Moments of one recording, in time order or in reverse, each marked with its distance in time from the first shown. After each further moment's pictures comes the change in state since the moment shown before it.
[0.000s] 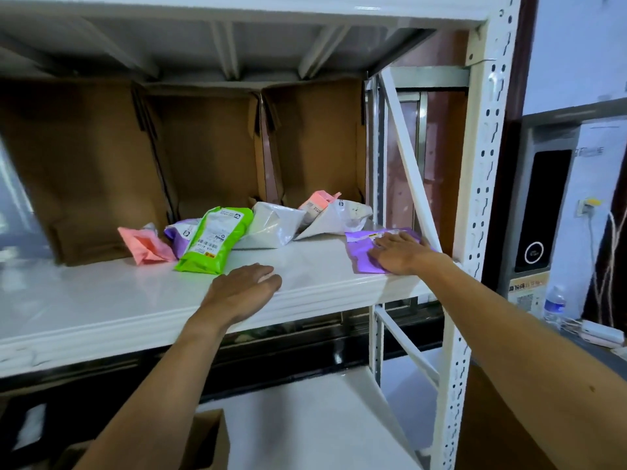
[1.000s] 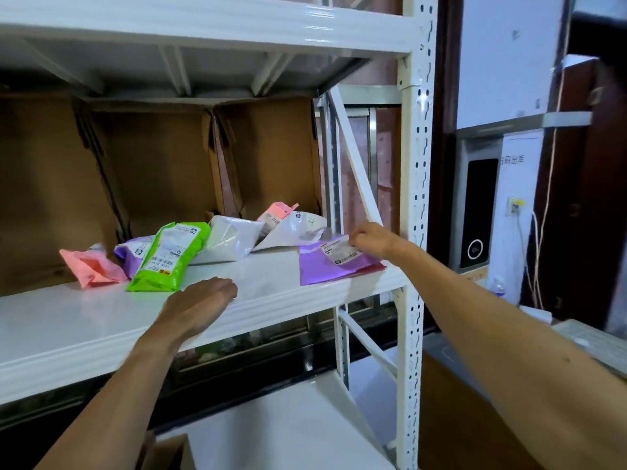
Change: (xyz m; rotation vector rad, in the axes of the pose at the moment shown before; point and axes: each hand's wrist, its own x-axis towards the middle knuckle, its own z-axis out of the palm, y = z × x) left_hand 0.008 -0.001 0.002 0.041 -0.032 0.098; right_hand -0.046 0.015 -0.041 0.633 0.201 0.063
